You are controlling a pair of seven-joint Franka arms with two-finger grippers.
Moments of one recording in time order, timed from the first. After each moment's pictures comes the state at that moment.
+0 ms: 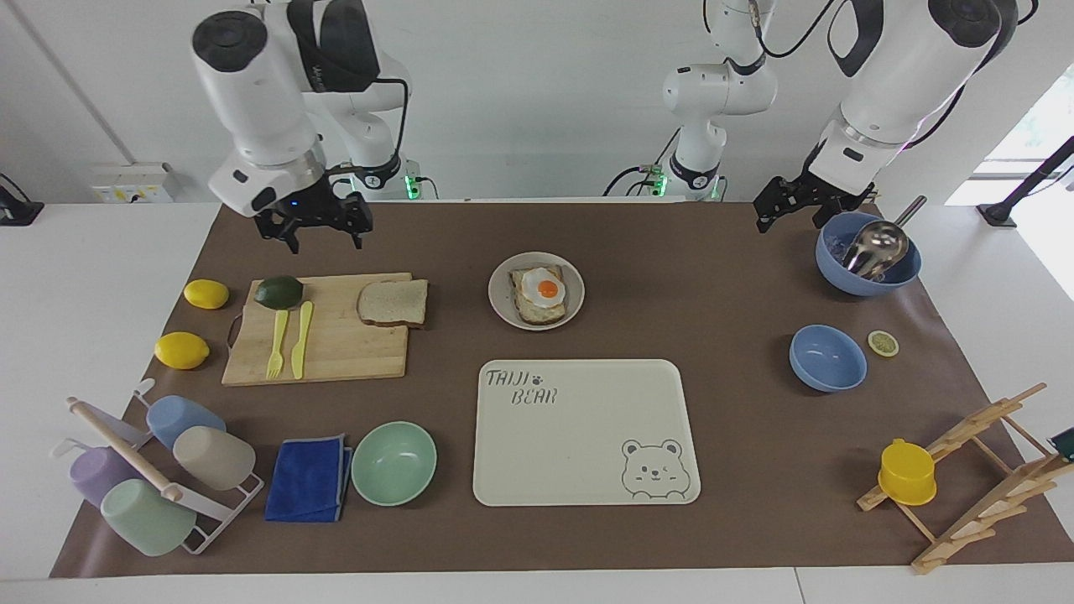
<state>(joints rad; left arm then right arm) -0.07 -0.03 -0.08 -1.63 -0.05 1.50 -0.19 0.48 0.21 0.06 -1.86 -0.21 1.83 0.51</state>
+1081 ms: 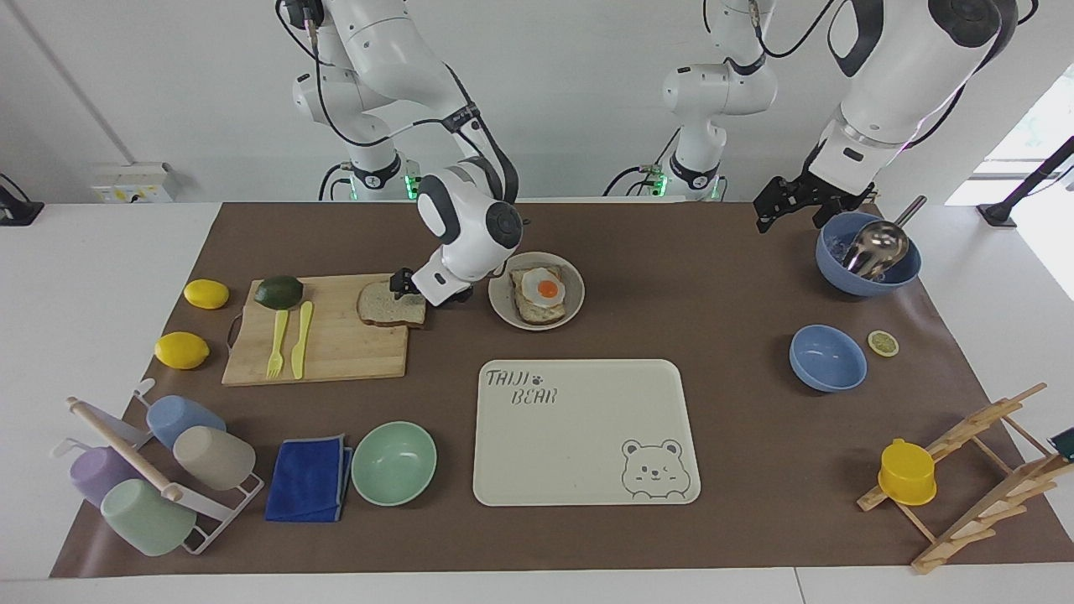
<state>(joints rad) -0.07 -0.03 -0.08 -1.63 -0.05 1.50 -0.19 0.47 0.27 0.04 -2.03 -0.40 1.78 0.61</state>
